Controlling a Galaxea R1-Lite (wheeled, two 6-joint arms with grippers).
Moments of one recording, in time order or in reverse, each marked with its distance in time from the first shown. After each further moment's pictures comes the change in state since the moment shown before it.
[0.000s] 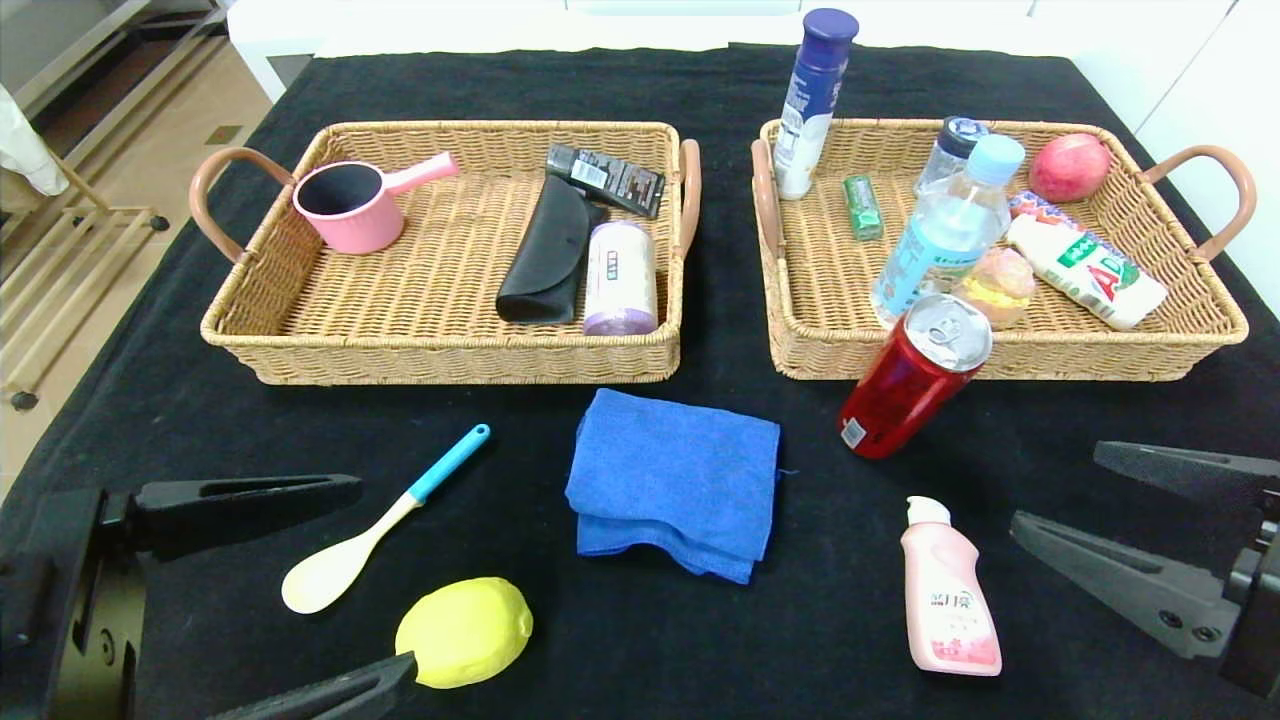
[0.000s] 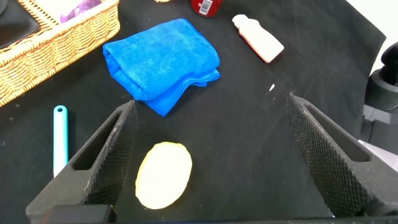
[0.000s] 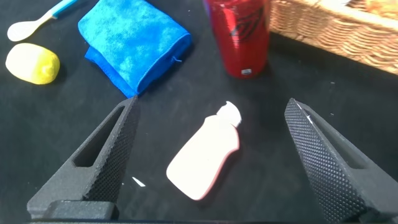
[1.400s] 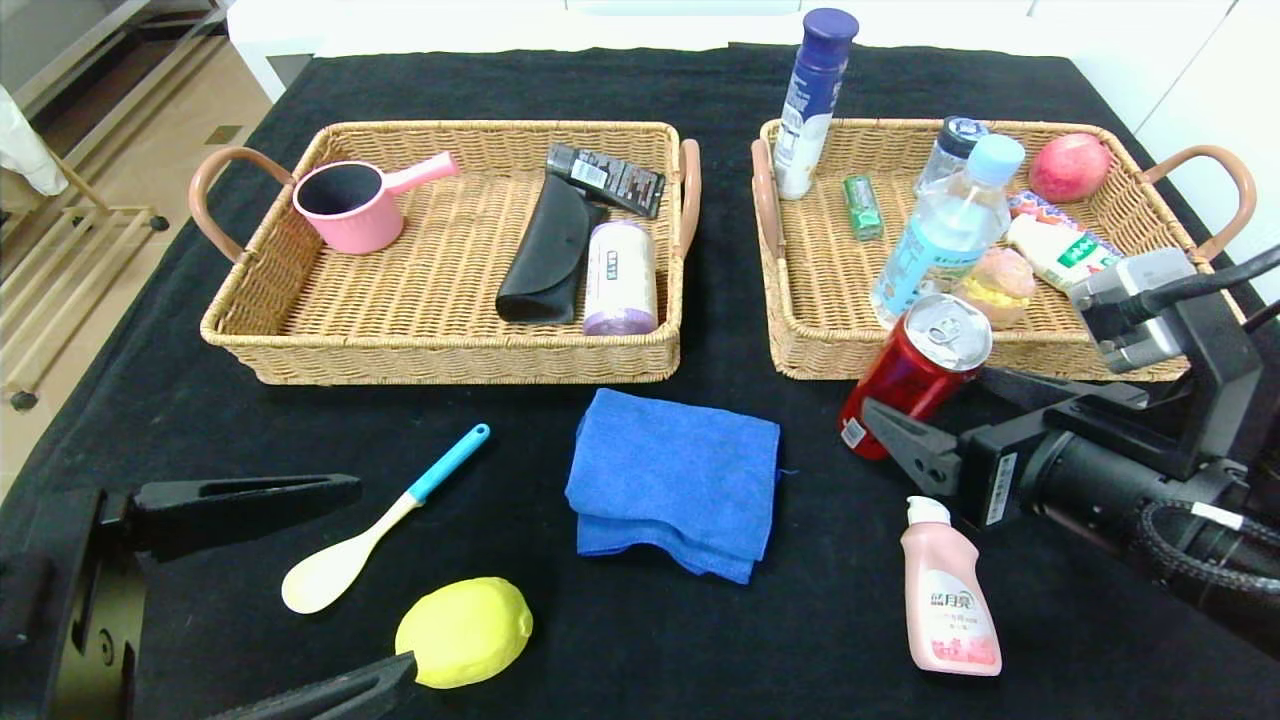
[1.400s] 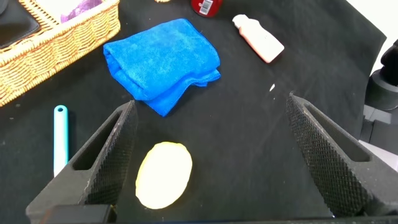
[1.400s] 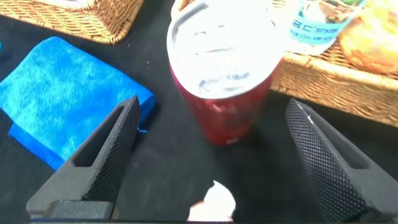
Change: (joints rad) left arm 0.000 -0.001 0.000 0.001 0.001 0.000; right arm 0.128 0.360 -0.083 -0.370 -0.354 -0.009
